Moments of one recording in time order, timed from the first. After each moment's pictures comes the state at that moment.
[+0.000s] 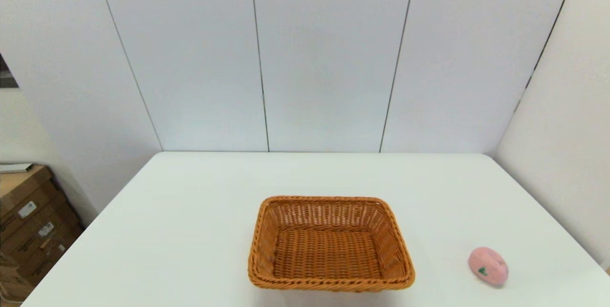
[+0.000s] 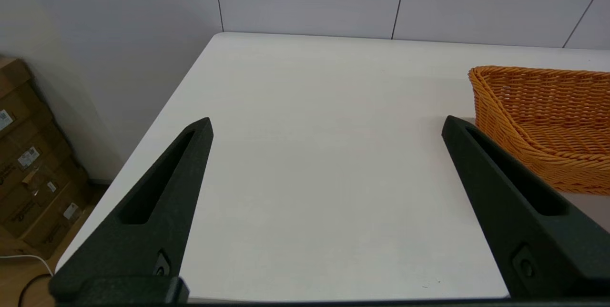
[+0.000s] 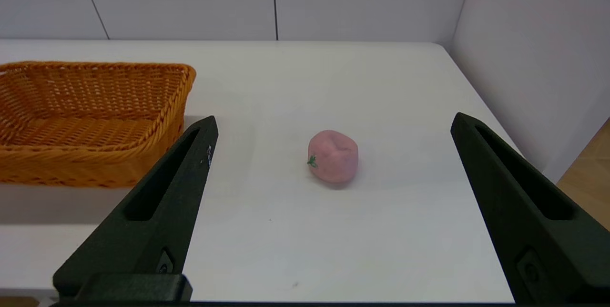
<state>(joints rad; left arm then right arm) 0.00 0.00 -0.02 0.04 0.03 -0.06 0.00 0.00 0.00 0.01 -0.01 0.00</state>
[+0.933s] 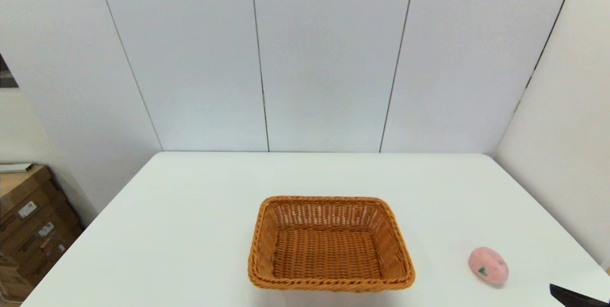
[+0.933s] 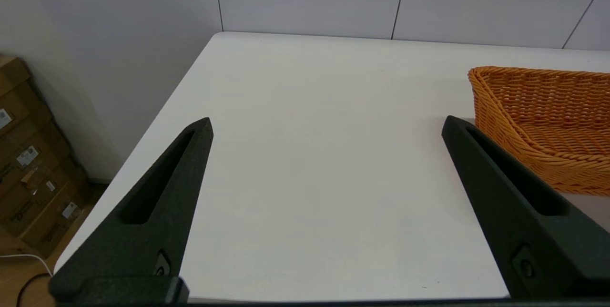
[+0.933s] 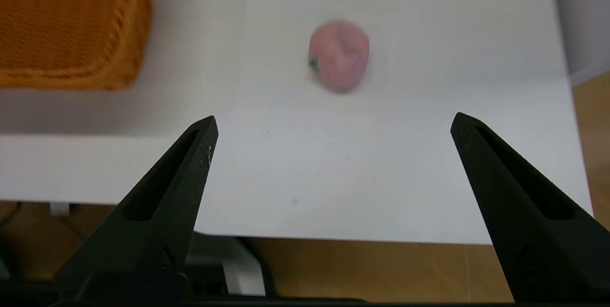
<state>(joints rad) 0.00 0.00 -0.02 0.04 0.03 -0.07 0.00 0.89 -0.38 0.19 -0.01 -0.03</state>
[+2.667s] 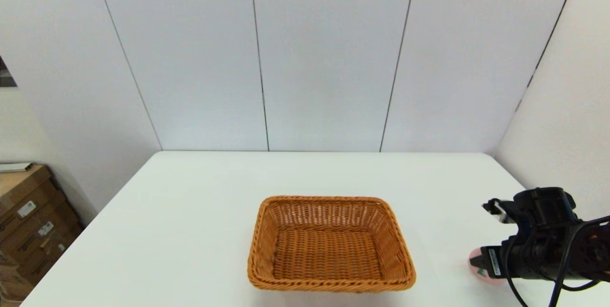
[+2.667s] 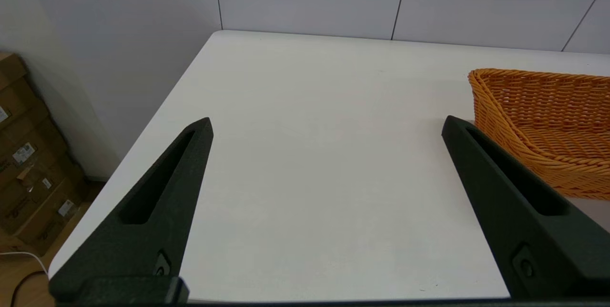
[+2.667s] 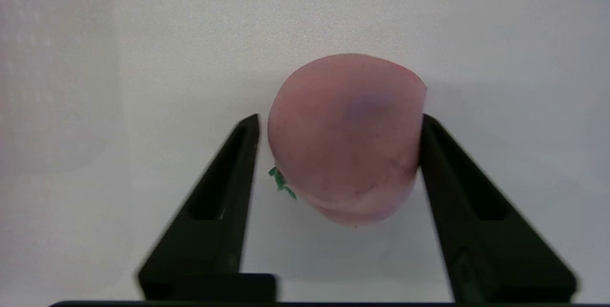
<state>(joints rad) 0.00 0.00 -0.02 0.03 0.03 -0.08 -0.08 1.94 -0.44 -0.45 0.05 -0.05</state>
